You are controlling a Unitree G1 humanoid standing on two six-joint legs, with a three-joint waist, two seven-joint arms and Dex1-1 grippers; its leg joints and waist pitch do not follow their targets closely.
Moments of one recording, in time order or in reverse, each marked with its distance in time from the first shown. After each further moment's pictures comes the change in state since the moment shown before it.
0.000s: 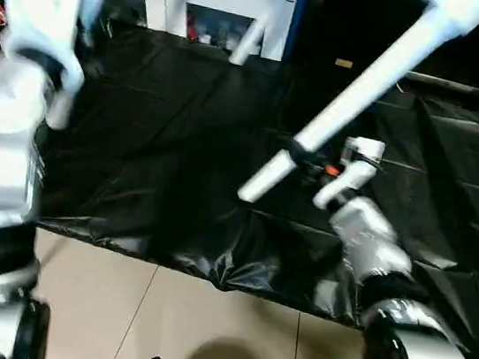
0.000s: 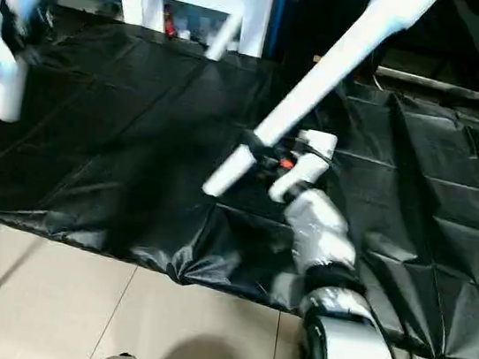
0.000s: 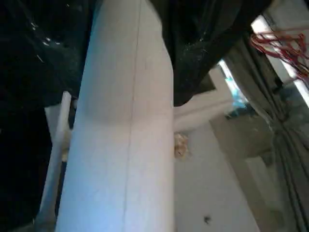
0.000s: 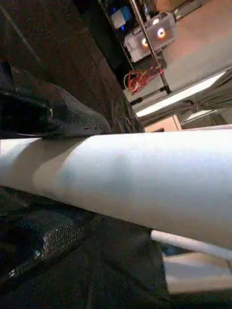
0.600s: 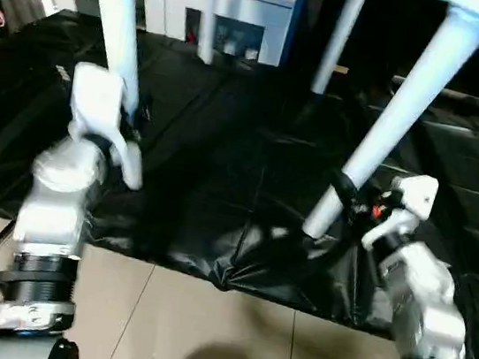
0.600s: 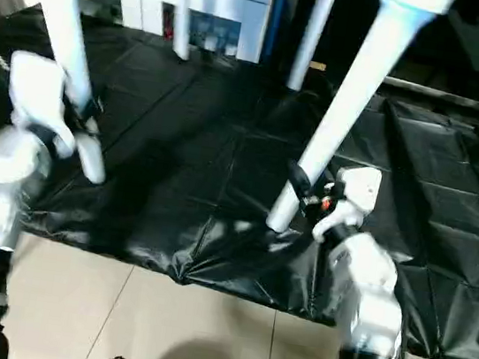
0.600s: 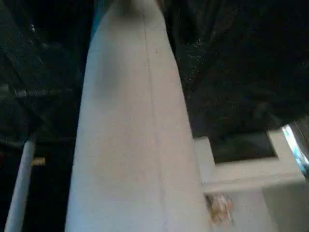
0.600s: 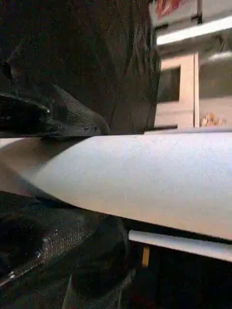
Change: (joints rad) left arm 0.077 -0.123 -0.013 0.408 -0.061 -0.300 0.048; right arm 0.416 -0.028 0.060 -0.674 -0.195 0.116 -0.281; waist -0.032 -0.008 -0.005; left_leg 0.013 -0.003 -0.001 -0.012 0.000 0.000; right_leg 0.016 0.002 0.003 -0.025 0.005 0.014
